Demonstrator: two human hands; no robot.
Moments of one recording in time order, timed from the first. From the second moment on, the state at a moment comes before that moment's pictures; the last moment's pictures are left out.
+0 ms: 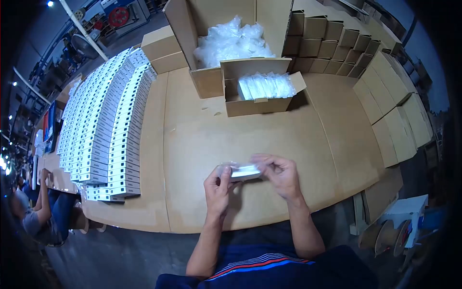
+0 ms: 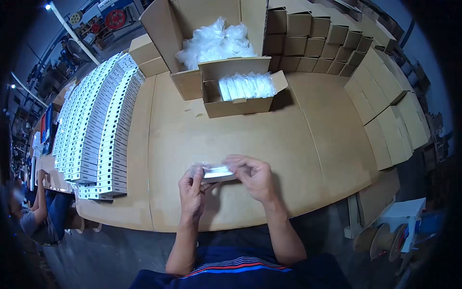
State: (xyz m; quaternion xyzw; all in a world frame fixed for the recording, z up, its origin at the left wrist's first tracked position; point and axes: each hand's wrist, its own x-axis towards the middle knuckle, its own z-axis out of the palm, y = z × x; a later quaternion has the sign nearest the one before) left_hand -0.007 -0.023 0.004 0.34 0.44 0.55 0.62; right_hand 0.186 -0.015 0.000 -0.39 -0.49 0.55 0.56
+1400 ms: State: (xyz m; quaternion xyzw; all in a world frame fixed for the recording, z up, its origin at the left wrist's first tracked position) left_hand -0.028 0.021 0.014 0.57 0.37 0.47 0.56; right_hand 0.211 0.033 0.078 -0.36 -0.85 0.21 0.33
